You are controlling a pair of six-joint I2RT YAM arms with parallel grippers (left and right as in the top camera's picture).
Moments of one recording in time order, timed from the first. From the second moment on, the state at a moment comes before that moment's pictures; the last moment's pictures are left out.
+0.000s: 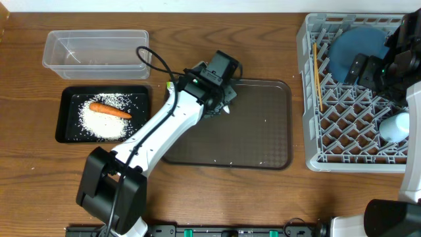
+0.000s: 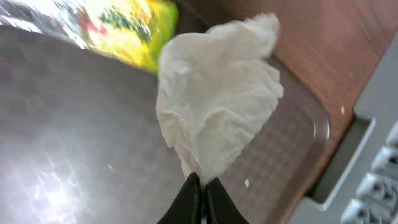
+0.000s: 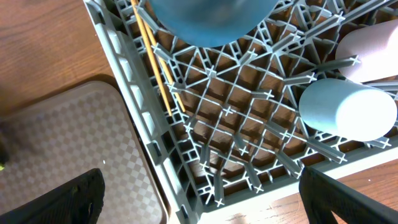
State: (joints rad) left arm -0.56 1.78 1.42 -0.75 -0.05 -1.17; right arm -0.18 1.62 1.77 -1.33 0.02 0.26
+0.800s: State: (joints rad) left arm -0.03 1.81 1.43 -0.28 -0.32 -1.06; right arm -0.18 1.62 1.77 -1.33 0.02 0.26
